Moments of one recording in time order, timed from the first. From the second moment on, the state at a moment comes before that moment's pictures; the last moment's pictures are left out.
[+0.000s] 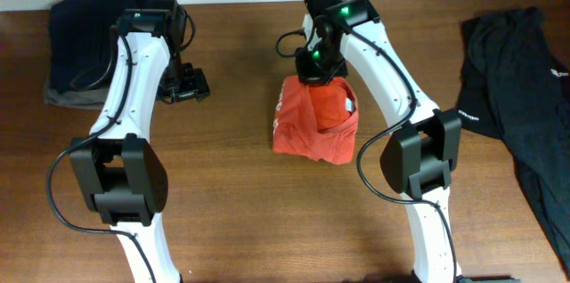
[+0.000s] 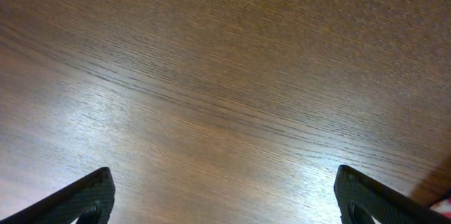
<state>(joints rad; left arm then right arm) -0.07 2.14 2.00 -1.46 -0.15 -0.39 0.35 2.36 2.32 -1.35 -0.25 0.24</state>
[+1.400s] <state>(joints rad) -0.10 2.14 2.00 -1.51 0.16 -0.14 0.11 2.36 2.33 -1.69 -0.19 0.22</state>
